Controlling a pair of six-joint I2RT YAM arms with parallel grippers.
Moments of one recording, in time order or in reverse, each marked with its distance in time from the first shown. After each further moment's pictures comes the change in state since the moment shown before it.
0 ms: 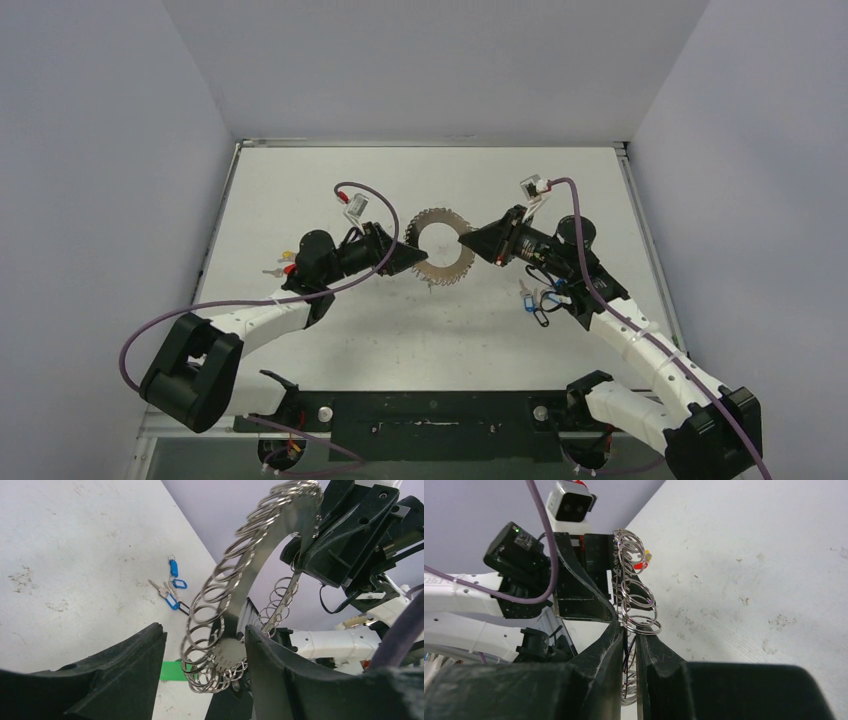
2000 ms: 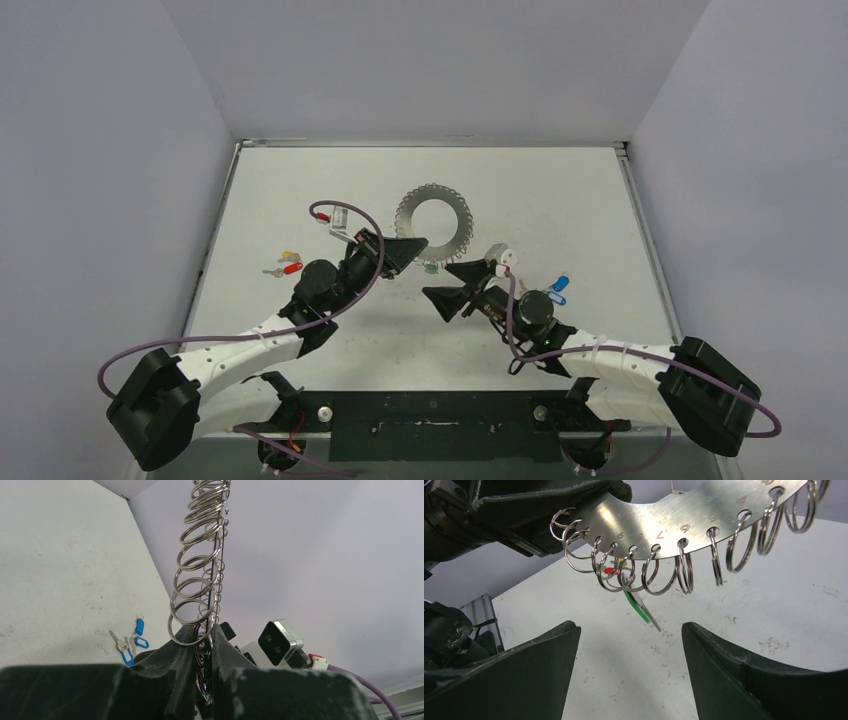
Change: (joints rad) left arm -0.268 -0.229 -0.064 -0.008 -0.611 -0.209; right arm 0.455 0.092 -0.449 0.747 0.528 -0.299
